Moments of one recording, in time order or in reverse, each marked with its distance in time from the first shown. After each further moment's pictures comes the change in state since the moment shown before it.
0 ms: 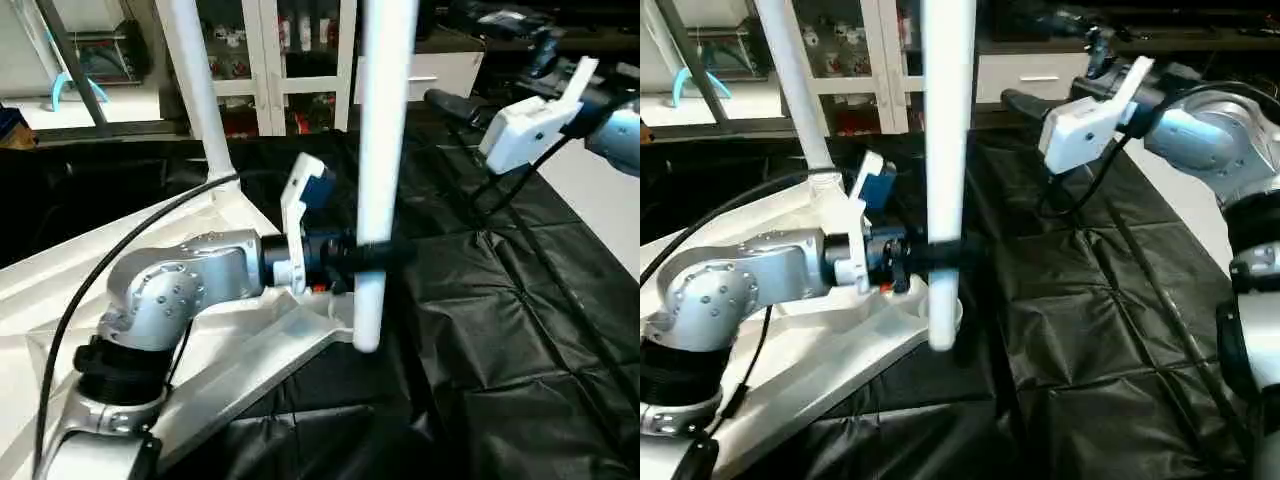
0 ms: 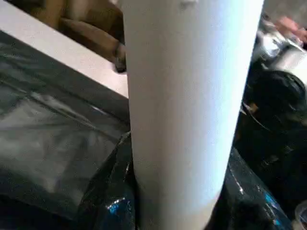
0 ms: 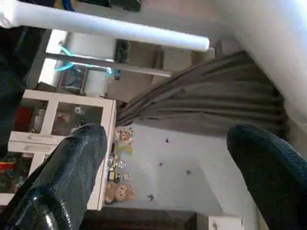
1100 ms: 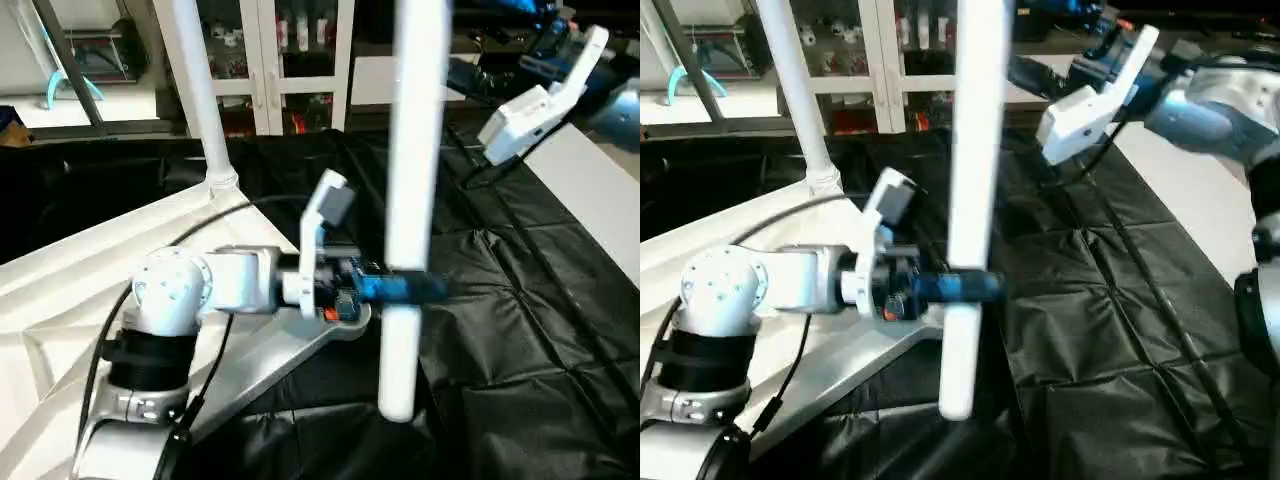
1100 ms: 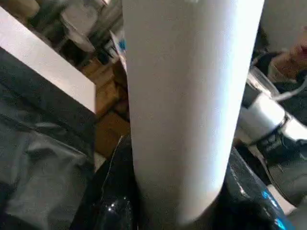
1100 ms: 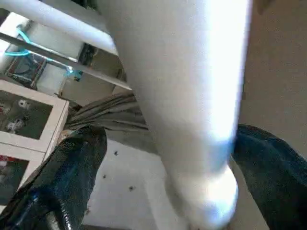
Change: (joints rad) left arm -0.031 -0.168 0.098 0.100 -0.287 0.326 0.080; right arm -0.149 -0.046 0.140 0.020 -0.381 -0.013 -0.541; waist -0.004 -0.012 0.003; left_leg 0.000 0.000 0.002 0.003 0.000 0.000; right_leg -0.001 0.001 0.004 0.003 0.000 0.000
